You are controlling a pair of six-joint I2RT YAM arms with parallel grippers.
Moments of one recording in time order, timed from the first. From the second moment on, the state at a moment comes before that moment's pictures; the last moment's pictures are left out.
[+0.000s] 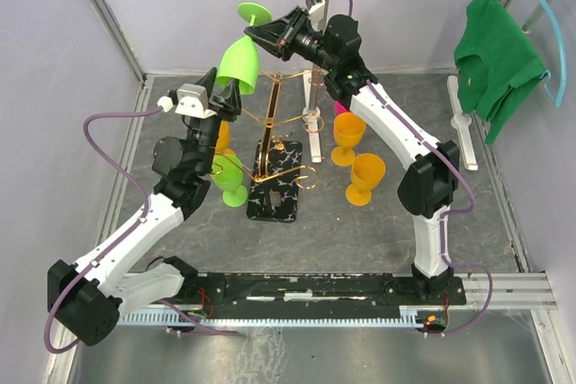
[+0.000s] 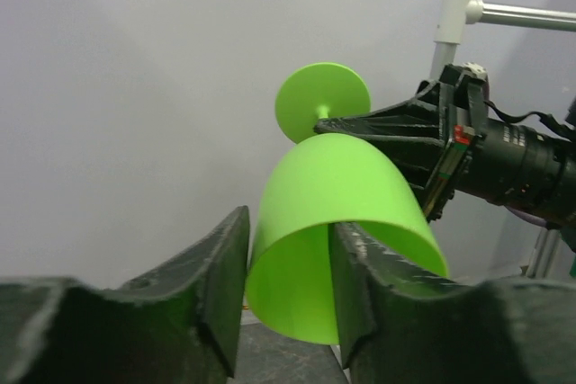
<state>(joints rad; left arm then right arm) -0.56 1.05 0.85 0.78 -0.27 0.13 0.56 2.05 2.07 0.25 -0.47 1.34</state>
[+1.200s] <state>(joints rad) -0.56 1.17 1.17 0.36 -0.34 0.13 0.42 1.31 1.34 -0.18 0.06 0.08</state>
